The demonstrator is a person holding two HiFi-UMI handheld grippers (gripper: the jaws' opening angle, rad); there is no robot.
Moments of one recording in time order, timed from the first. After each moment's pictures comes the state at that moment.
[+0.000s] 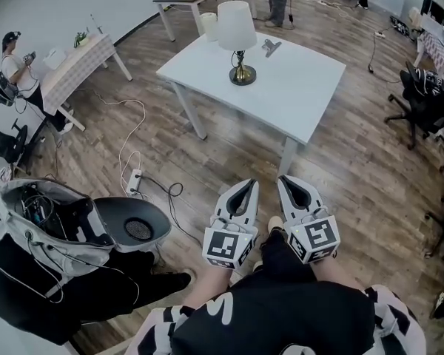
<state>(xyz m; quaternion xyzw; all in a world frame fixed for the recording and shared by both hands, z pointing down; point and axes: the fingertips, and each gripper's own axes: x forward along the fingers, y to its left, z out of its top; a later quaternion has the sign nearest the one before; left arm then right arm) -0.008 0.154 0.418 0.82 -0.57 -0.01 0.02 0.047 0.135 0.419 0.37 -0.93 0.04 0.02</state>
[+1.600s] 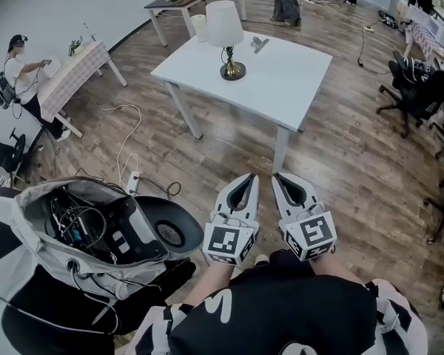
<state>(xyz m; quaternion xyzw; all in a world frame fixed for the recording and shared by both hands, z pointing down) 0.013 0.192 0.400 0.83 -0.56 -0.02 0.01 0.055 0.186 0.405 0.37 -0.93 0.02 0.02</state>
